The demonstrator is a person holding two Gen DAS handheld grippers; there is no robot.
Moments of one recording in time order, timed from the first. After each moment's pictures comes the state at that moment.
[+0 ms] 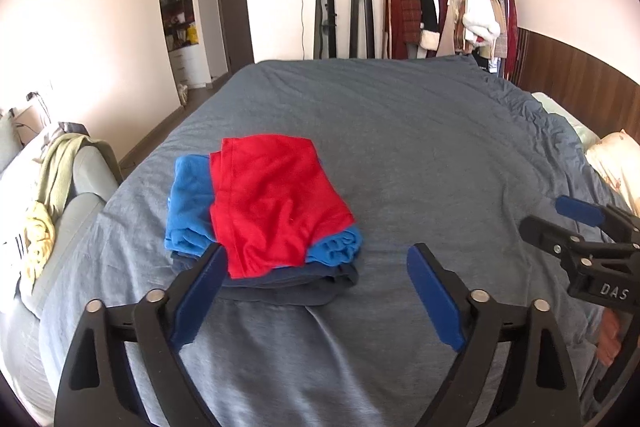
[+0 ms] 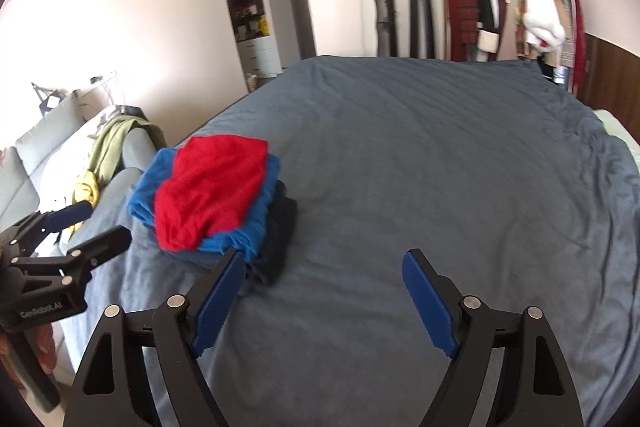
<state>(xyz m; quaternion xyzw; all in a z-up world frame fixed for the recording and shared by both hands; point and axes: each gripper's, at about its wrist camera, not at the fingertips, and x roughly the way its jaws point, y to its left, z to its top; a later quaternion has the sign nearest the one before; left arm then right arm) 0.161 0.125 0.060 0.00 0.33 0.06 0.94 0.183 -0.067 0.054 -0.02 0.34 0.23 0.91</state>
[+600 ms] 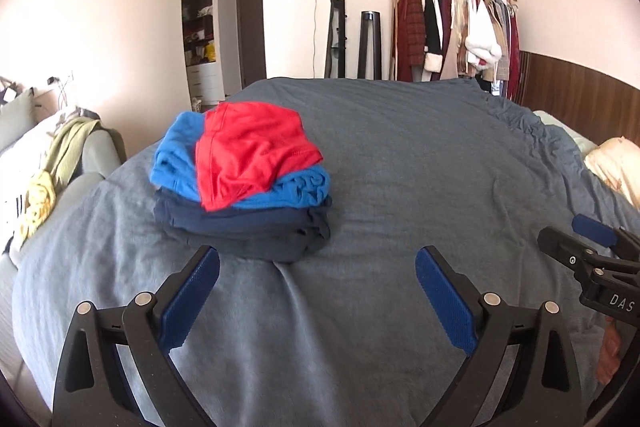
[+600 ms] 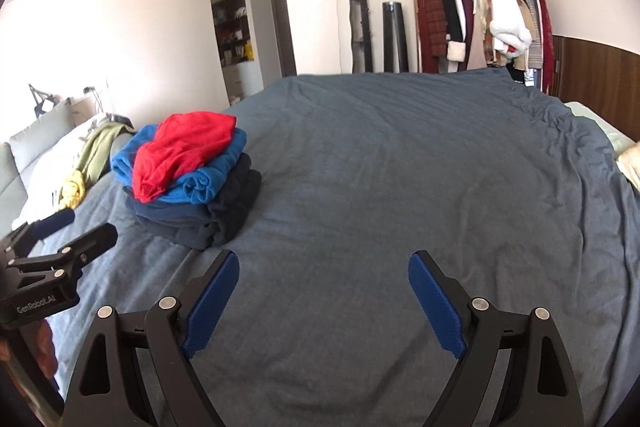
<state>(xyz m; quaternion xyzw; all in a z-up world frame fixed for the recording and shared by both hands) 0.086 0.078 -0.015 -0.02 0.27 0.09 0.96 0.117 -0.140 -0.018 0.00 0.28 0.21 0.94</state>
